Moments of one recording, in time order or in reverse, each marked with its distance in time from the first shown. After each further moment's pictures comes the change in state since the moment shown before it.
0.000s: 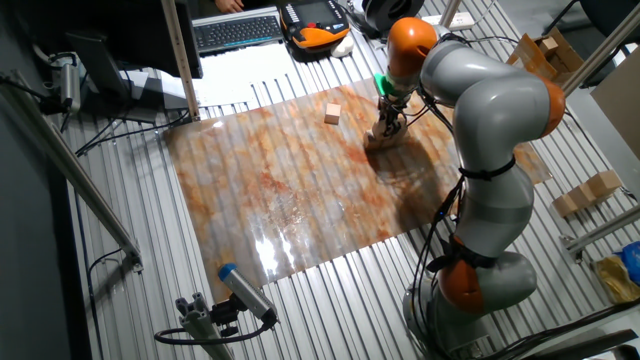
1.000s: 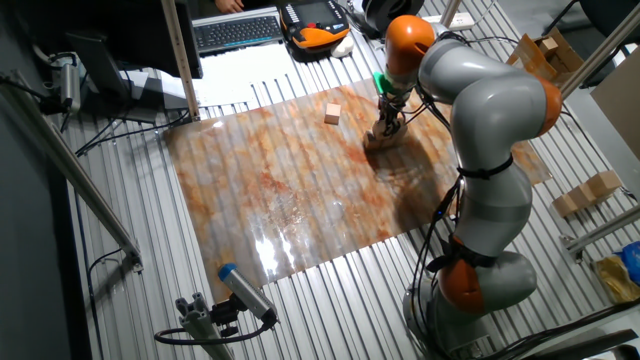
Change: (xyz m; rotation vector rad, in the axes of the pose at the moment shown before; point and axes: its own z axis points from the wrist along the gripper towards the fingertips) arm -0.001 0.001 -0.001 0.023 -0.012 0.023
